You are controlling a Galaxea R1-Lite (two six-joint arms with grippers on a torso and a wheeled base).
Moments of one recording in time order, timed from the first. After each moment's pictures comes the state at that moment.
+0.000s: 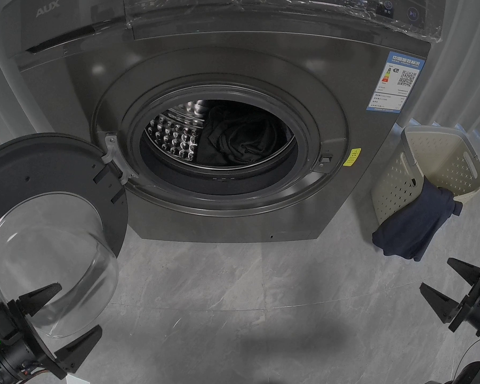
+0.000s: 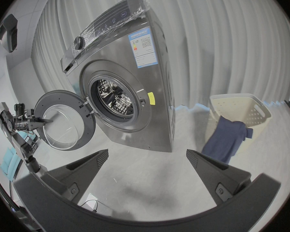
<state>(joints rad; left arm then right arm) -0.58 0.71 -0.02 -0.63 0.07 -0.05 0.38 0.87 -0.02 -0.76 0.01 0.07</state>
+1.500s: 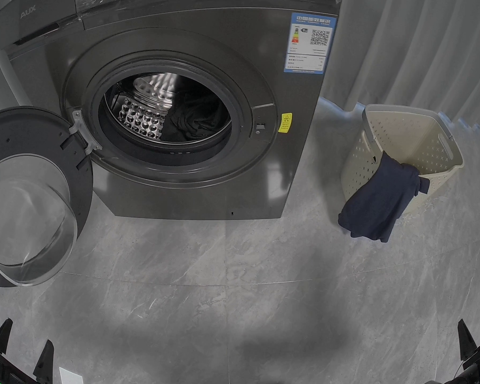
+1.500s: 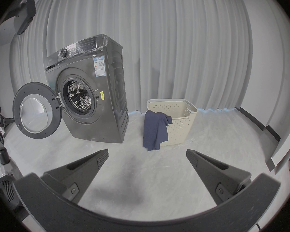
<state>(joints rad) 0.00 0.02 -0.02 0.00 -0.01 0.00 0.00 0.01 -0.02 0.00 -0.01 0.00</state>
